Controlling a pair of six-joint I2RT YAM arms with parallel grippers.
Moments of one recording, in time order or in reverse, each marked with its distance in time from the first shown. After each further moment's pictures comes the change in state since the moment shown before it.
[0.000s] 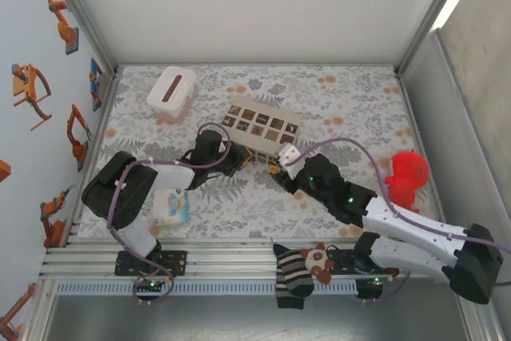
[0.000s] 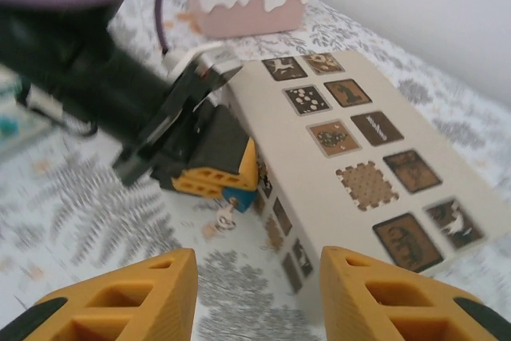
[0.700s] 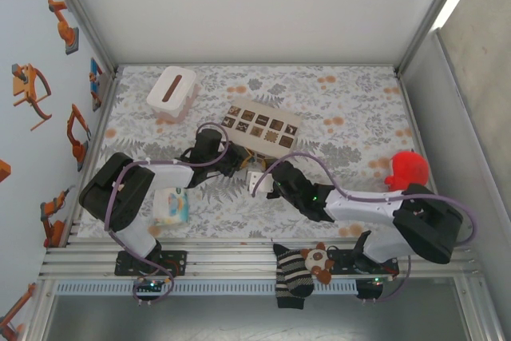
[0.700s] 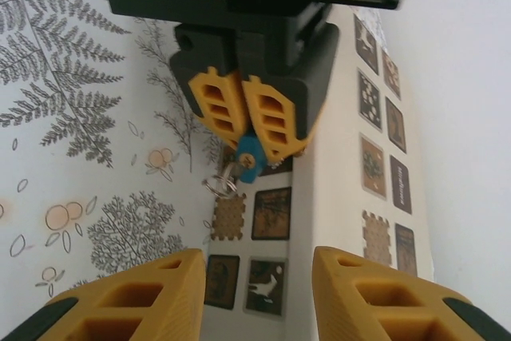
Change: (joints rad) left arm 0.006 -0.017 0.014 -0.067 0.006 -0.067; right arm 0.057 0.409 -0.021 0.304 0.123 -0.621
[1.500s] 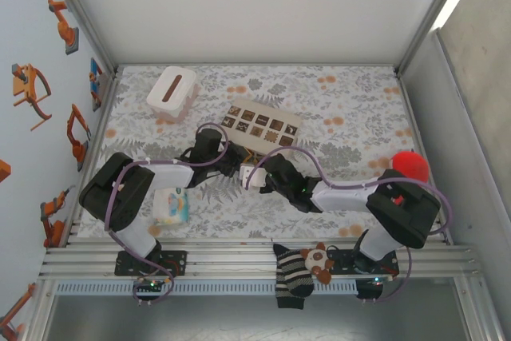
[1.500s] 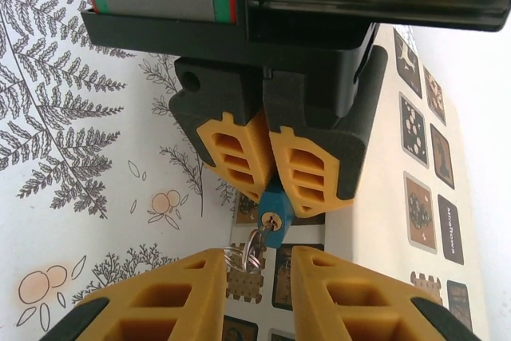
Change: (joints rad) left arm 0.001 0.000 0.002 0.000 0.004 -0.029; right arm -0.055 0.168 0.078 0.075 -0.095 0.000
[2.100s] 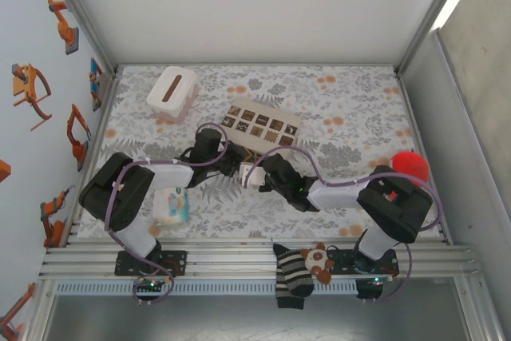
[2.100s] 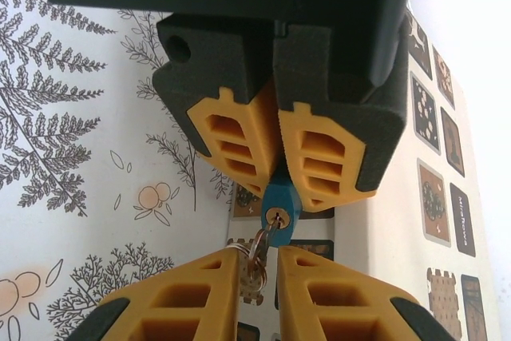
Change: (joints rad) left arm 0.002 0.000 0.000 0.005 0.006 -0.016; right arm -0.011 0.056 0.005 0.044 0.034 0.000
